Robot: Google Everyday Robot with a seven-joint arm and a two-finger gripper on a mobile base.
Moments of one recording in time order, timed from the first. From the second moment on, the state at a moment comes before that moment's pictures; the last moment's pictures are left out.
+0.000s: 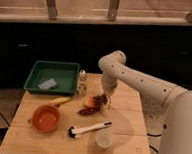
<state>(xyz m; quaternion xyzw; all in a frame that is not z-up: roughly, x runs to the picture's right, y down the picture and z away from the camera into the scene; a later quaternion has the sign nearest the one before) 0.085 0.079 0.829 -0.33 -0.08 -0.26 0.91</state>
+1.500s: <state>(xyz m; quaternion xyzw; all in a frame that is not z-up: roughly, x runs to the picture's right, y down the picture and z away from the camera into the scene) -0.025 0.080 0.785 -0.29 -0.08 -0.36 0.88</state>
